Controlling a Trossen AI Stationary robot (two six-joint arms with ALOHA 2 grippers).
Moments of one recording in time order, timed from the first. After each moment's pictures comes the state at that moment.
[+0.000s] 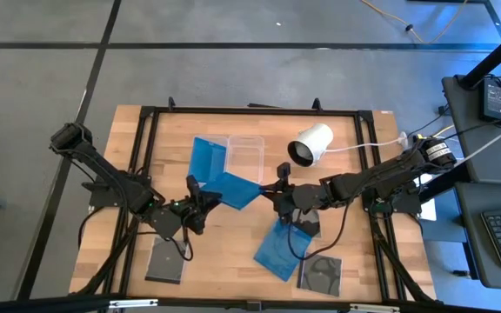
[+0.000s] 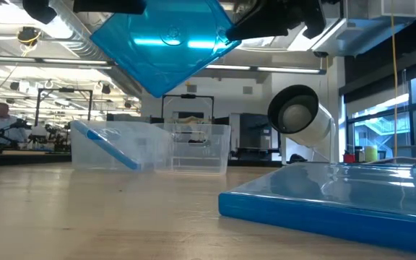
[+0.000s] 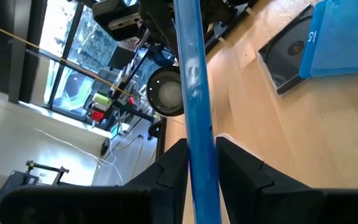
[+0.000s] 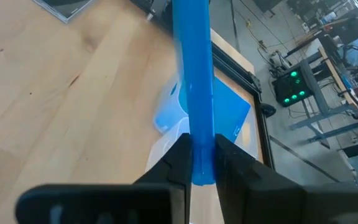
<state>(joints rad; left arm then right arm) -0.63 1.25 0.77 -0.02 -1.01 0.51 0.30 1.49 0.98 0.02 0.53 -0.48</state>
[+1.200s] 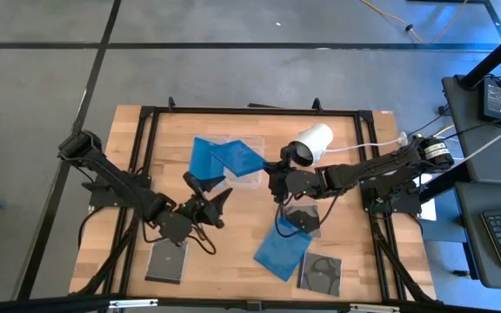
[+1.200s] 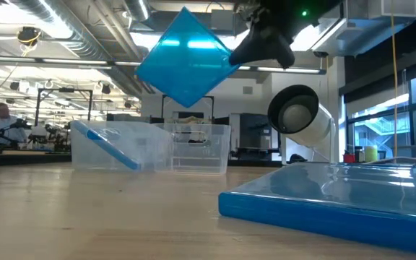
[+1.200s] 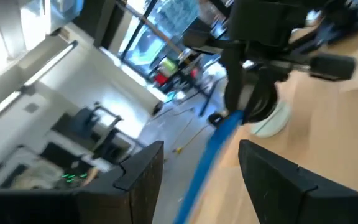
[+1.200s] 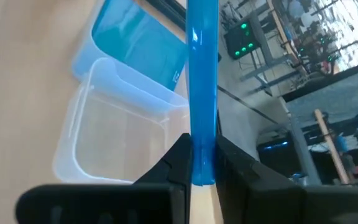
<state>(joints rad) -0.59 1.43 0.96 0.15 -1.37 0.50 0.19 1.52 0.98 -0.01 0.72 -0.54</state>
